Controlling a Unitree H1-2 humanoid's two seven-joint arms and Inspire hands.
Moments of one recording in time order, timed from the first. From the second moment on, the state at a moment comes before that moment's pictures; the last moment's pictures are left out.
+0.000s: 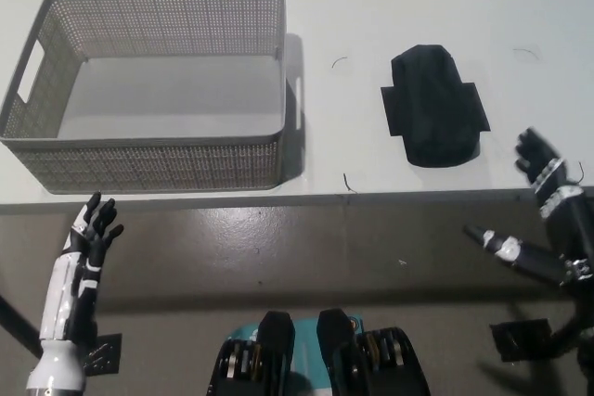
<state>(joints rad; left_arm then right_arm) -0.03 0.15 0.12 0.02 -0.06 -0.32 -0.04 -0.18 -0.18 -0.09 -0.10 0.11 -0.13 0.14</state>
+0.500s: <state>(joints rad) -0.02 0.15 0.12 0.00 -0.08 -0.34 -0.06 -0.50 -0.23 -0.15 0.17 0.12 -0.13 0.13</state>
